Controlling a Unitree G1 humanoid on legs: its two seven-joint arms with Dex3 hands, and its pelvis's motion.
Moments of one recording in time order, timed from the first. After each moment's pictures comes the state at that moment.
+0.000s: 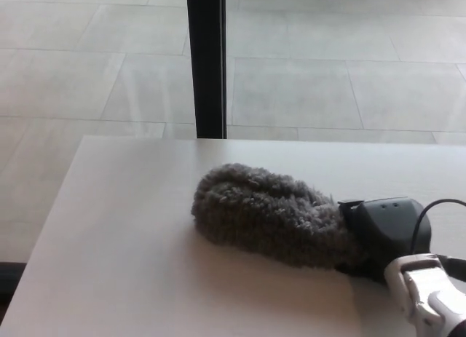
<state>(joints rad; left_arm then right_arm) -0.09 0.72 0.33 1.30 -0.10 -0.12 -0.28 -0.70 -0.34 0.59 1.05 -0.88 0.07 -0.53</state>
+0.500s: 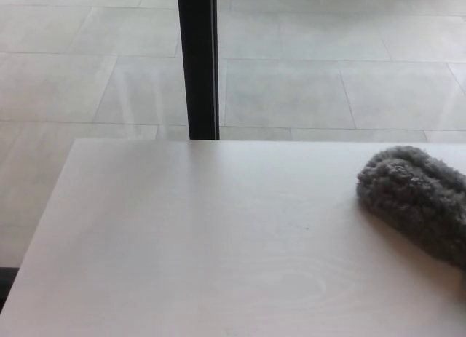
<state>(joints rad) -0.06 0.72 0.36 1.30 -0.10 -0.12 -0.28 -0.66 -0.55 0.44 1.27 -0.80 0.19 -0.55</state>
